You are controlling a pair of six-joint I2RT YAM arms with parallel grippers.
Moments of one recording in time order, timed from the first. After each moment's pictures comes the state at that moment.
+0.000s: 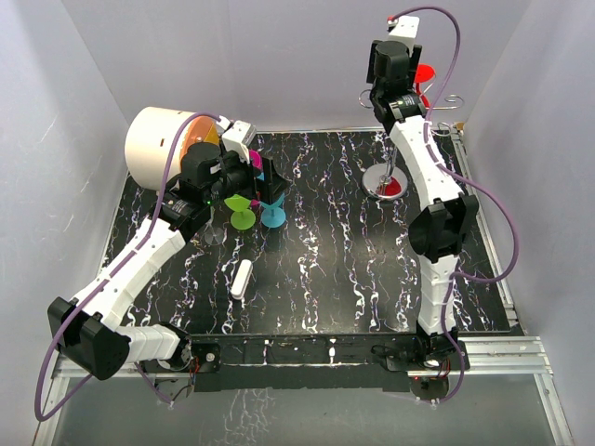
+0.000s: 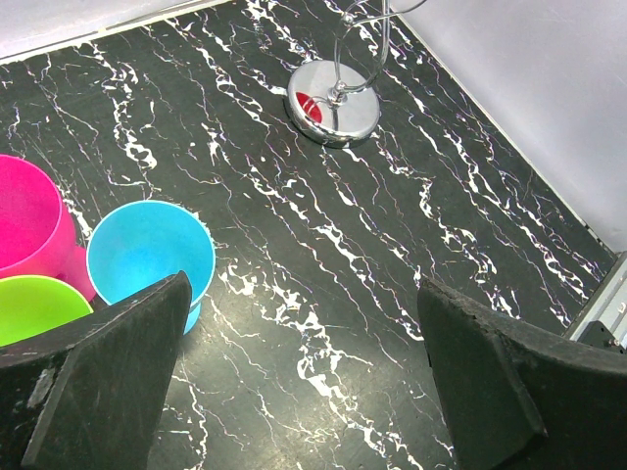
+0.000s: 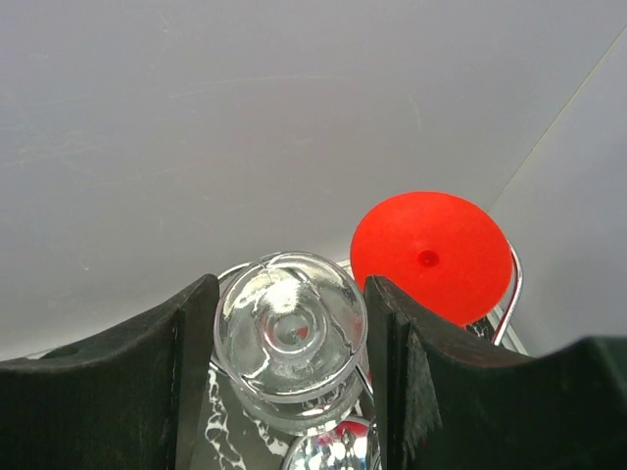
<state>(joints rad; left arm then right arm) -0.51 1.26 1.21 -0.25 0.26 -0.22 0.24 2.13 2.36 -0.32 0.58 0.01</state>
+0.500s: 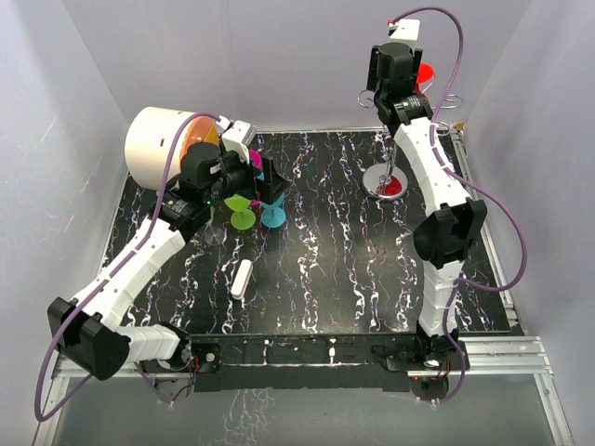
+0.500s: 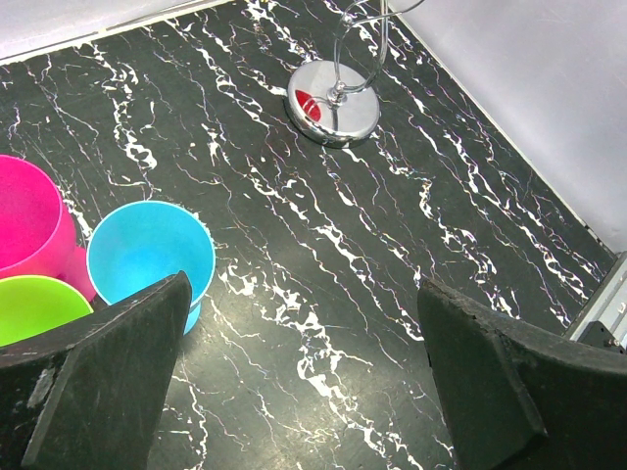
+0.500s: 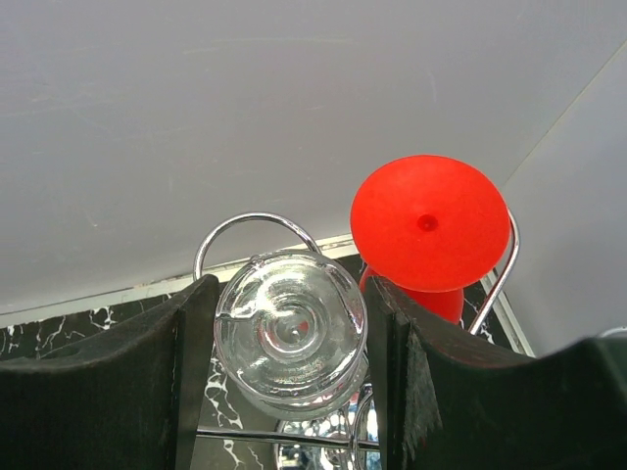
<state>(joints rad) -0.51 1.25 1.21 -0.25 0.26 -0.22 0.25 2.06 2.29 -0.40 0.52 0.03</state>
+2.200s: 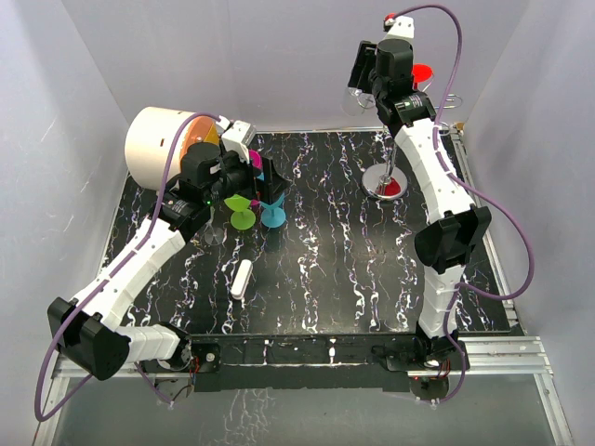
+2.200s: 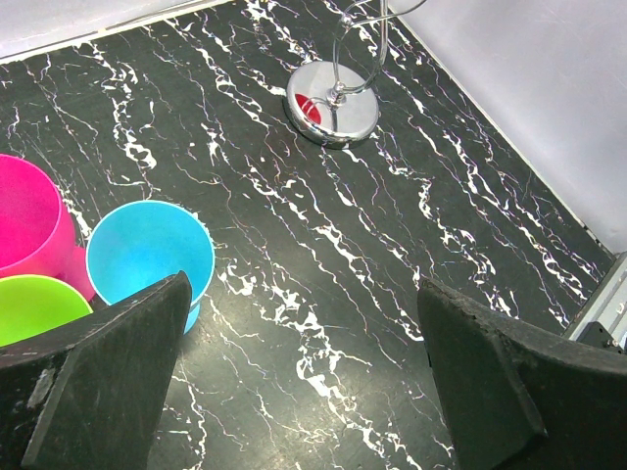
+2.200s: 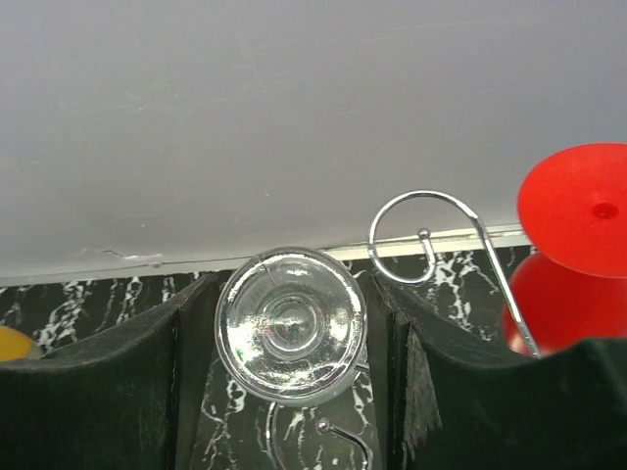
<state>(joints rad) -0.51 1.25 1.21 -0.25 0.26 -0.22 0.29 2.01 2.31 -0.47 0.27 0.22</state>
